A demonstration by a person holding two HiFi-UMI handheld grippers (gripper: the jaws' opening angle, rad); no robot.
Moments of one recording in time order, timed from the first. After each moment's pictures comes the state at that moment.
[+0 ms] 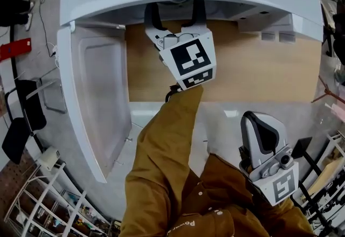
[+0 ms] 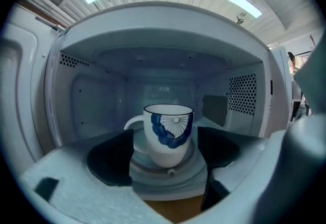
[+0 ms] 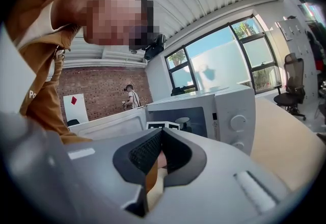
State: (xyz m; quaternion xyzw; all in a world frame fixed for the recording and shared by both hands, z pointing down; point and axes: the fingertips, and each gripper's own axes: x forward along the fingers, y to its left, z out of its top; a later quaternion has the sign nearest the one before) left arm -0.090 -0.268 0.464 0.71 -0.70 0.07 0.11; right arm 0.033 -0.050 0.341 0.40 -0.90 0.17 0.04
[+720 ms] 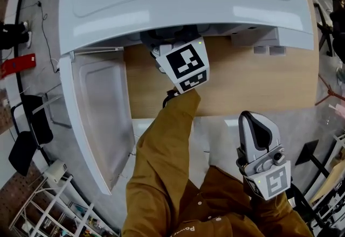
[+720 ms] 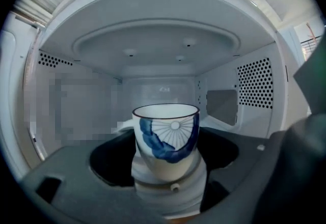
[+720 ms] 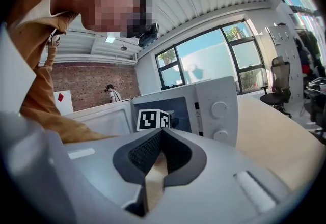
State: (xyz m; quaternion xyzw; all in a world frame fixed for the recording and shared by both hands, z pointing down) left arm -0.089 -0.299 0.468 0.70 -0.70 0.10 0.08; right arm 0.057 -0.067 0.377 0.45 -0.87 0.17 0.05
